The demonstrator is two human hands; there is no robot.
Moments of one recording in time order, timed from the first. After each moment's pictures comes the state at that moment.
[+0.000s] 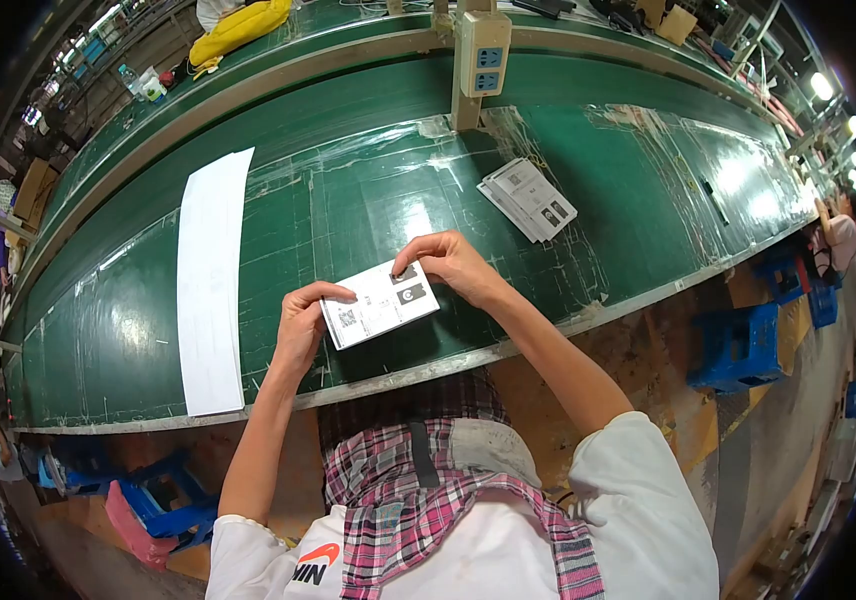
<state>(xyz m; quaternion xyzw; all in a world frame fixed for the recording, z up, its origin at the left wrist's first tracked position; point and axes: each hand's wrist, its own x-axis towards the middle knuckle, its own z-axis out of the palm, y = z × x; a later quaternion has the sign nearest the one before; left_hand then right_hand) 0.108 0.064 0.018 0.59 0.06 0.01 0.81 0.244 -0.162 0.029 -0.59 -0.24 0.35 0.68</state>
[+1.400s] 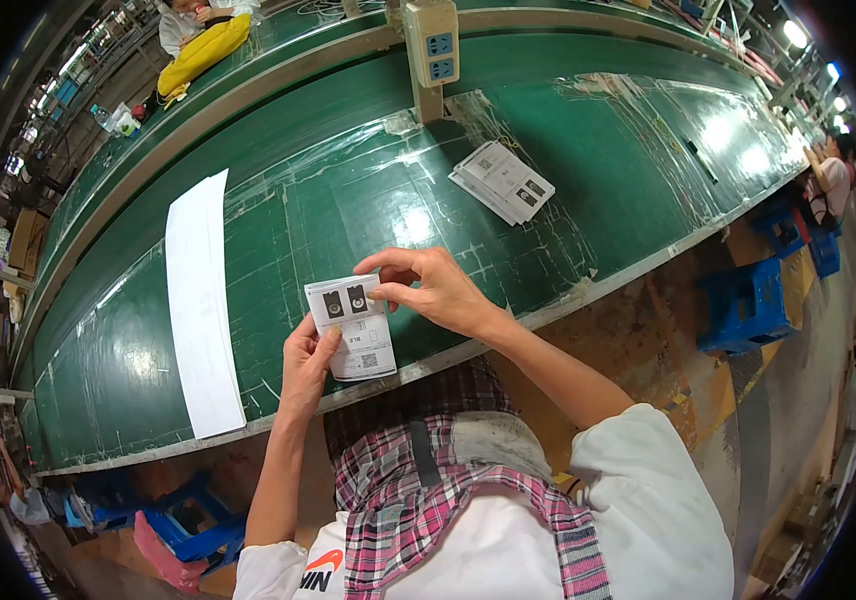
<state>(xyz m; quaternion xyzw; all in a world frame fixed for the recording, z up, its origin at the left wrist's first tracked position) 0.074 0.033 0.027 0.61 0.04 -0.01 0.79 0.201 -0.168 0.062 -0.69 -0.33 0.17 0.62</state>
